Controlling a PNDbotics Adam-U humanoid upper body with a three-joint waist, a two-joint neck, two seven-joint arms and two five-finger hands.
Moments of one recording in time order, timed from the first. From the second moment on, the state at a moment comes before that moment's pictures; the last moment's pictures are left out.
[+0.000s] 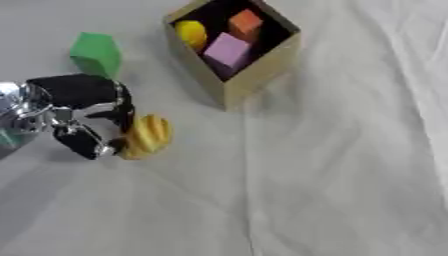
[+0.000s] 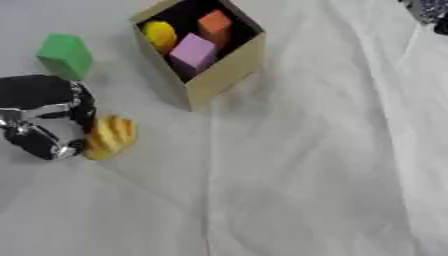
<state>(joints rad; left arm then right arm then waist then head) -0.80 0.92 -0.60 -1.77 -0.52 0.10 -0.54 -0.57 -0.98 -0.01 -1.88 0.16 -0.05 0.28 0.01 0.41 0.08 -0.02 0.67</state>
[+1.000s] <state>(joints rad) -0.82 0.95 -0.58 -1.82 -0.55 0.18 -0.74 -0.56 -0.98 -0.02 -1.88 0.16 -0.06 0.27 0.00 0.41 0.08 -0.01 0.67</state>
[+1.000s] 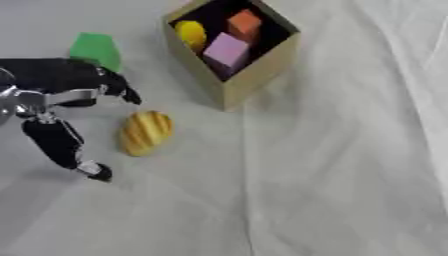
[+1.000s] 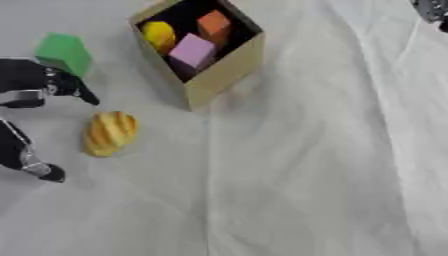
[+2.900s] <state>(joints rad) -0.89 0.80 -0.62 -1.61 -0.66 0.11 -0.58 -0.56 -0.96 -0.02 -1.86 0.15 -0.06 0.27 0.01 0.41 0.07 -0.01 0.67</state>
